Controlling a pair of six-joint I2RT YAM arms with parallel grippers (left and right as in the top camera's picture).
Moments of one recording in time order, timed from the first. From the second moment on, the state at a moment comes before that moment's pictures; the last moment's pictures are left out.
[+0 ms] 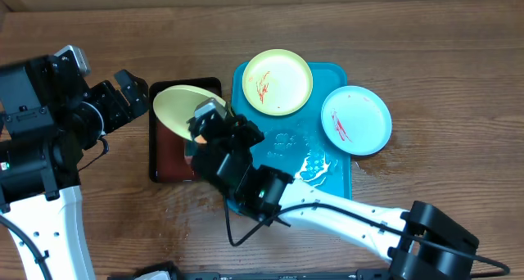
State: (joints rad) left arm 0.24 1.24 1.59 -1.18 0.27 -0.34; right arm 1.13 1.77 1.23 0.07 0.95 -0.14
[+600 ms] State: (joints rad) left arm 0.24 1.24 1.59 -1.18 0.25 -0.34; right arm 1.19 1.77 1.23 0.14 1.15 -0.31
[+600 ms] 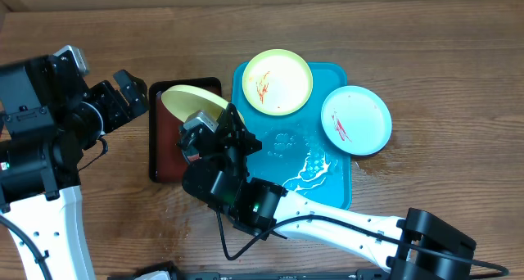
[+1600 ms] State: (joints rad) left arm 0.24 1.24 1.59 -1.18 0.25 -0.34; right arm 0.73 1.49 1.23 -0.48 0.47 0.41
